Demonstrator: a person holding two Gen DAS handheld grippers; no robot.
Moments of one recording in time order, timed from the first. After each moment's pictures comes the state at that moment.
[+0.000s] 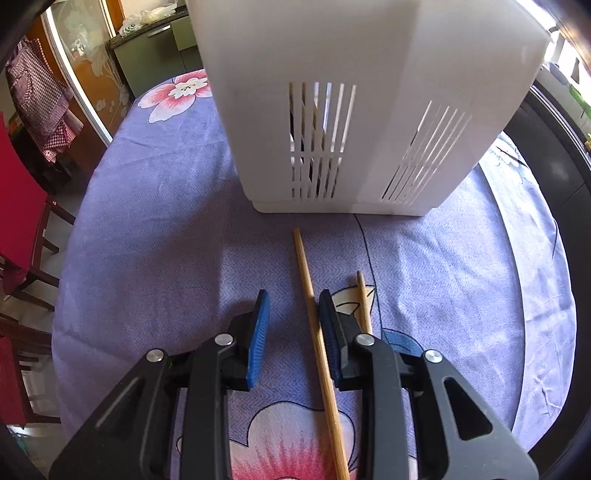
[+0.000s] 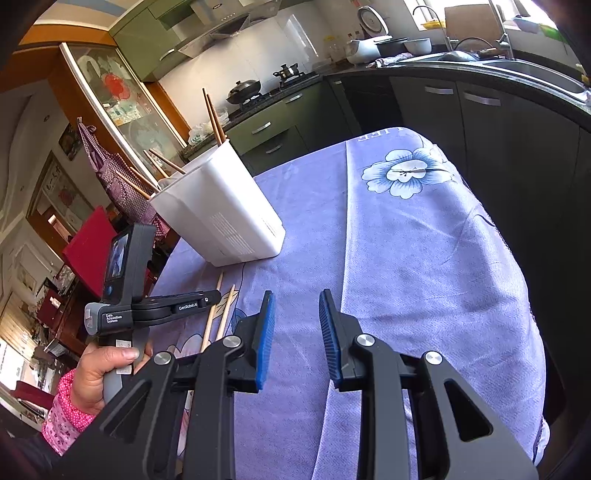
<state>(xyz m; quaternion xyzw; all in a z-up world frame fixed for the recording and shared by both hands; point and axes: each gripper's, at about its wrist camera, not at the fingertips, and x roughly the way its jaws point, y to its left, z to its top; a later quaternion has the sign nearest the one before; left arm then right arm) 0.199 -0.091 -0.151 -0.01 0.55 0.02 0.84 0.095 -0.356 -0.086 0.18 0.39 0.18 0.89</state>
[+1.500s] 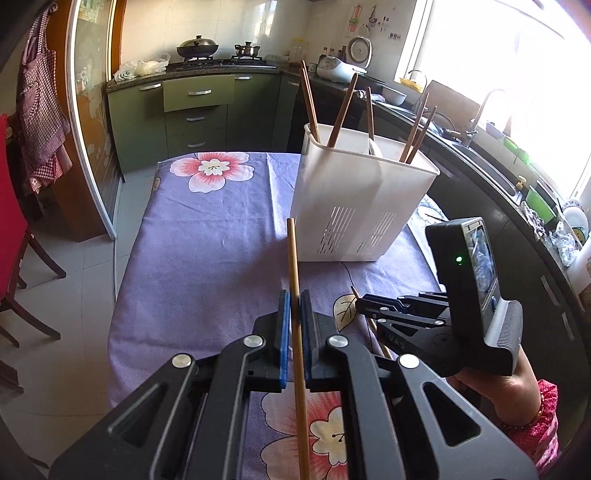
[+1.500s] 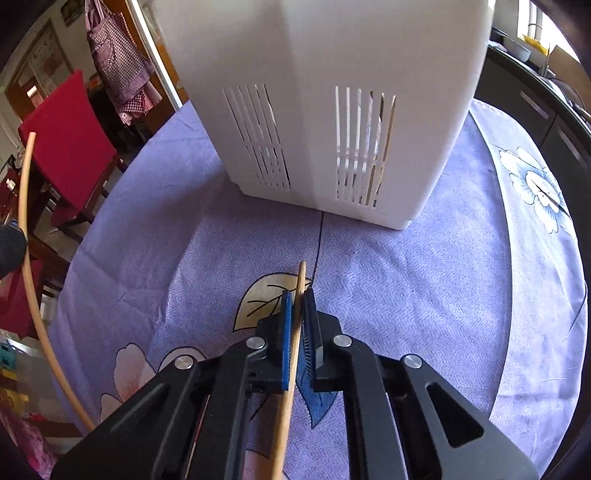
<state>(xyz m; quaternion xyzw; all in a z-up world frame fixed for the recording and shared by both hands) 0.106 -0.004 -0.056 -0.06 0.41 -0.08 0.91 0.189 -0.159 -0.140 -0.03 0.52 0.19 0.83</state>
